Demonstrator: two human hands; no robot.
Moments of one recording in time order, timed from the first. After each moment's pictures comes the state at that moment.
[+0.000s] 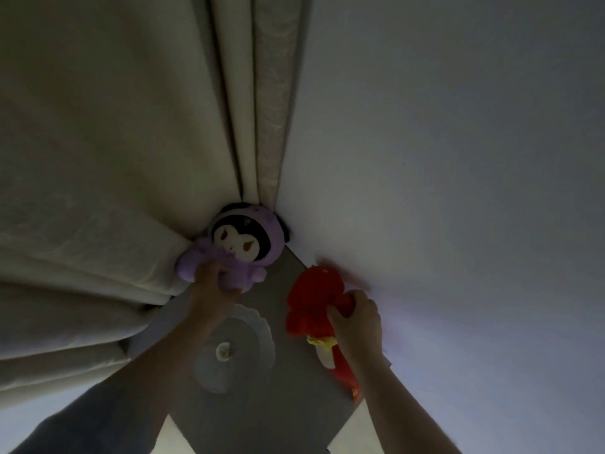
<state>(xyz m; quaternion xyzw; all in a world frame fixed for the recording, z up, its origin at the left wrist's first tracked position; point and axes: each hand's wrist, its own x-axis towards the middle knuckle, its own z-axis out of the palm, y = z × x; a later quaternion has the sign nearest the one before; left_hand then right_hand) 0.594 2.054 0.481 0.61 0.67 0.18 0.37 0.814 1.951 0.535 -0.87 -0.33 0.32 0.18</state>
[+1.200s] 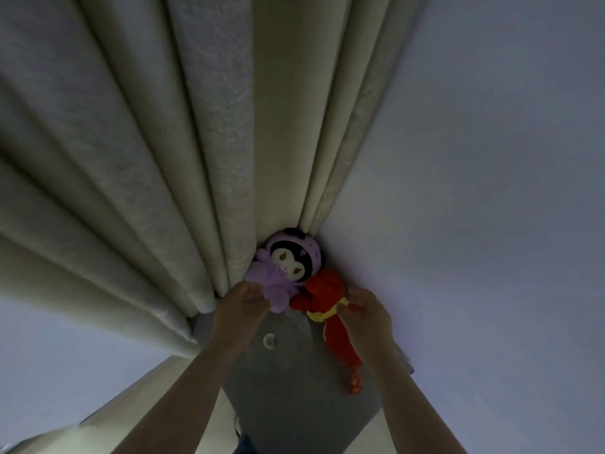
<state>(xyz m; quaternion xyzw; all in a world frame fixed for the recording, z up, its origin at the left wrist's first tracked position) 0.538 1.968 0.616 0.52 0.69 0.24 0.44 0.739 1.924 0.633 -0.80 -0.40 0.35 0.26</state>
